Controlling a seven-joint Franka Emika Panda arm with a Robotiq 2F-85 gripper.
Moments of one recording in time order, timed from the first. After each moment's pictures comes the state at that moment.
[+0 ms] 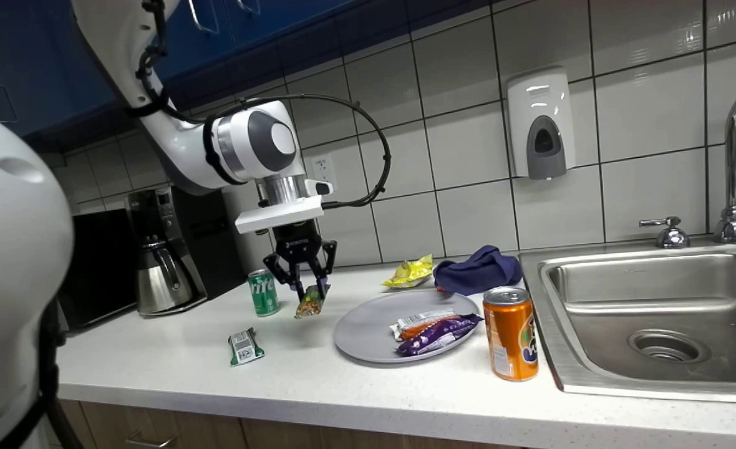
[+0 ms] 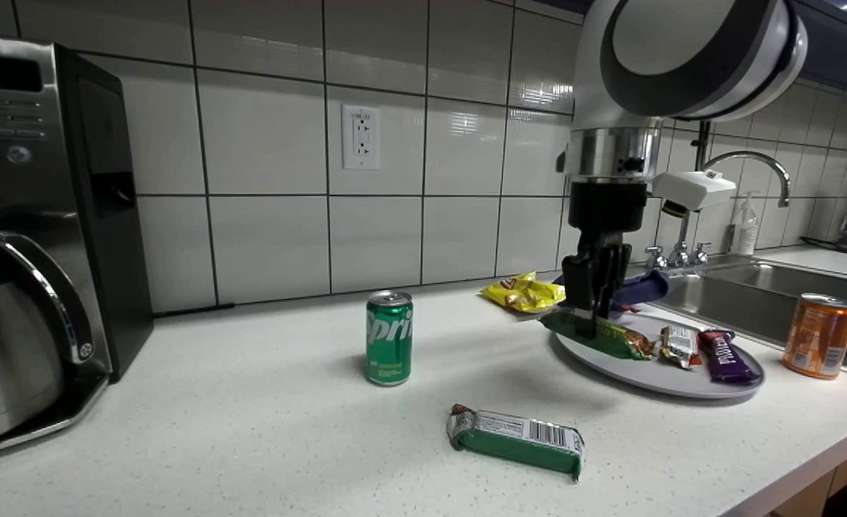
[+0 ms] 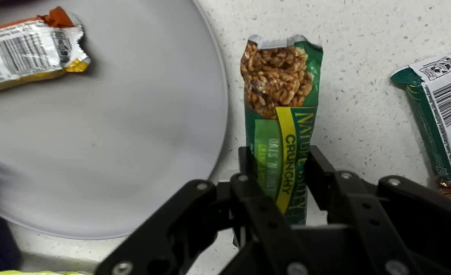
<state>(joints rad) 0.08 0.01 0.05 -2.47 -0.07 2.48 -0.20</state>
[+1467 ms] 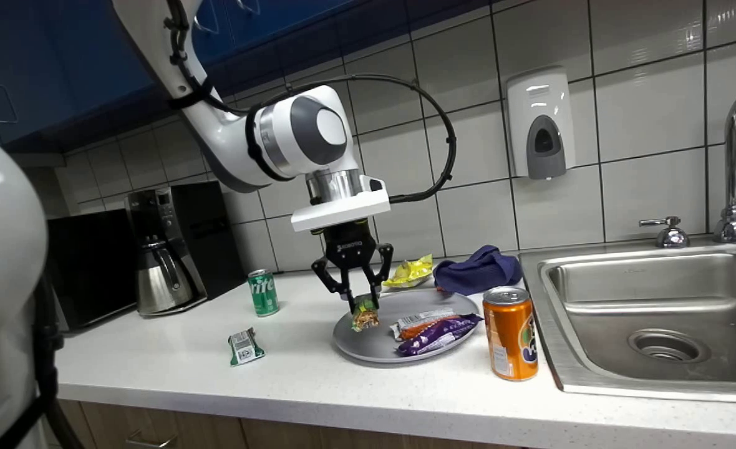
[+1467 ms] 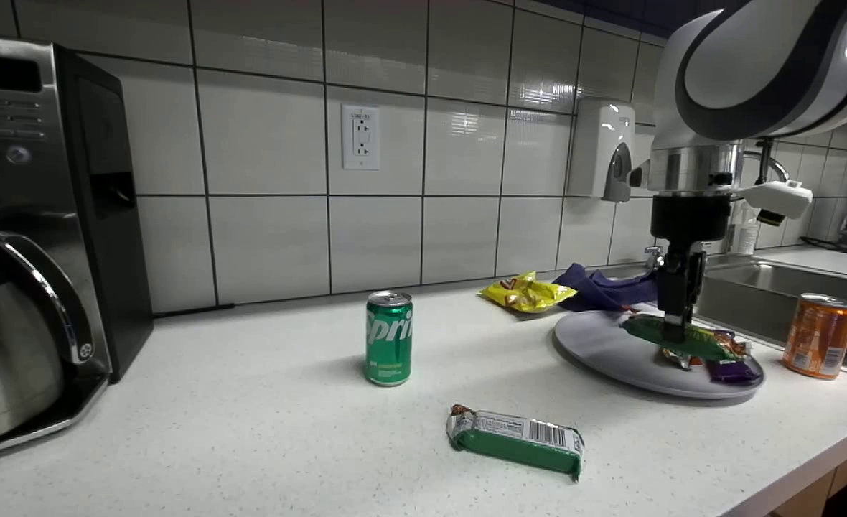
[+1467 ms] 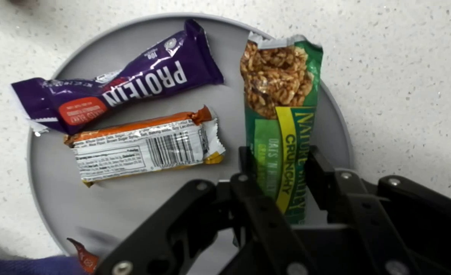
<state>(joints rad) -0.02 -0.03 -0.08 -2.55 -0.12 2.48 -0.42</state>
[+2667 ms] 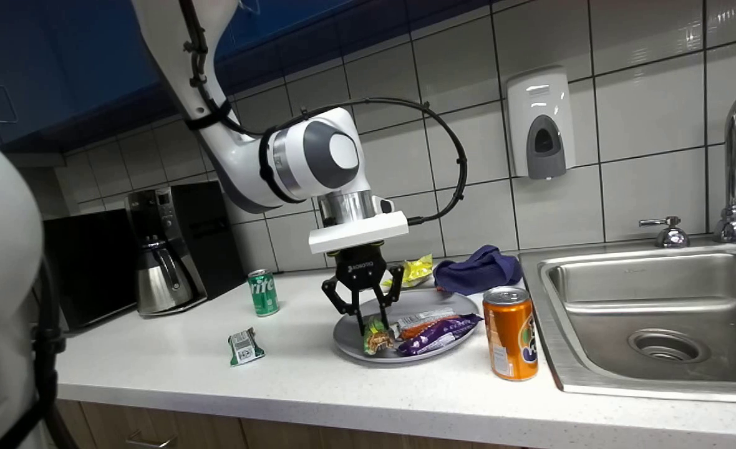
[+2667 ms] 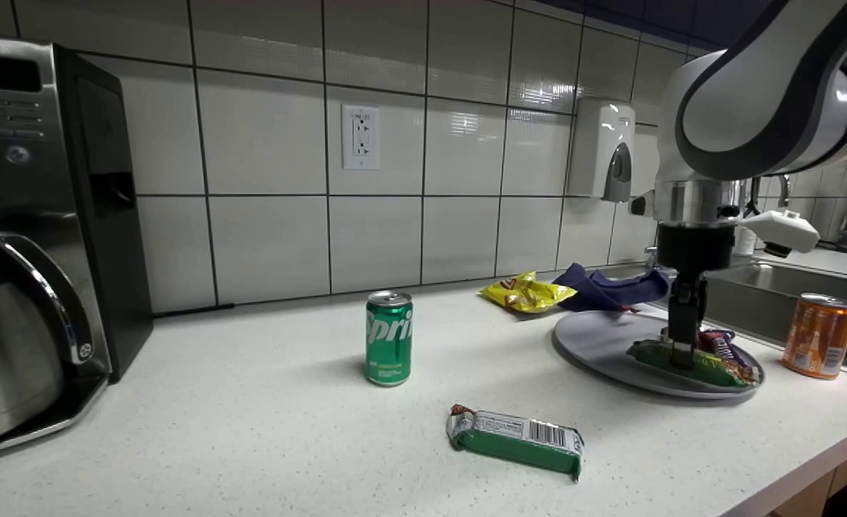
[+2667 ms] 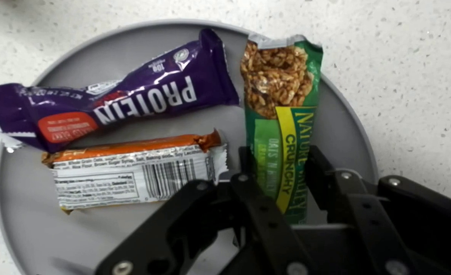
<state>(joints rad) -0.04 0.06 -0.10 -2.55 -0.11 2.55 -0.53</state>
